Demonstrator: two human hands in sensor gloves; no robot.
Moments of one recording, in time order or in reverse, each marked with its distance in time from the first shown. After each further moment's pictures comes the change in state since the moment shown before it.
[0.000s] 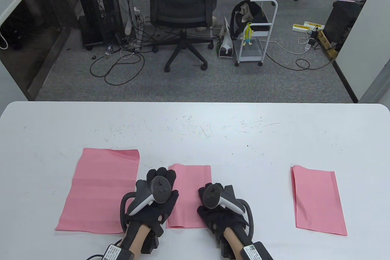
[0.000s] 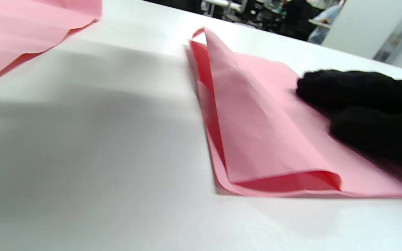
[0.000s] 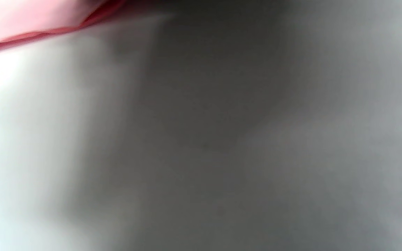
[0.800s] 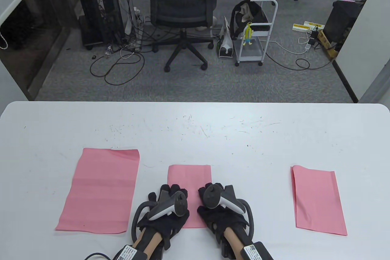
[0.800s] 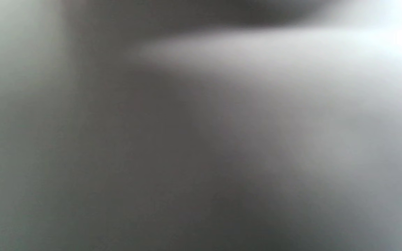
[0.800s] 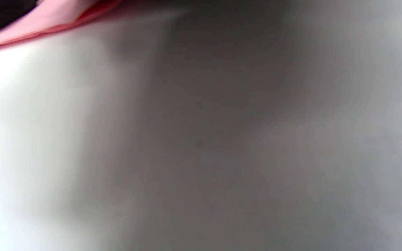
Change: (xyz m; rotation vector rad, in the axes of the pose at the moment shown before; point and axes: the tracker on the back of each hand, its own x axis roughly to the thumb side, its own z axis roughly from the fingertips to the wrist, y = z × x) left_hand 0.014 -0.068 -0.026 -0.255 0.013 -0.182; right_hand -0.001 0.000 0.000 0.001 -0.002 -0.002
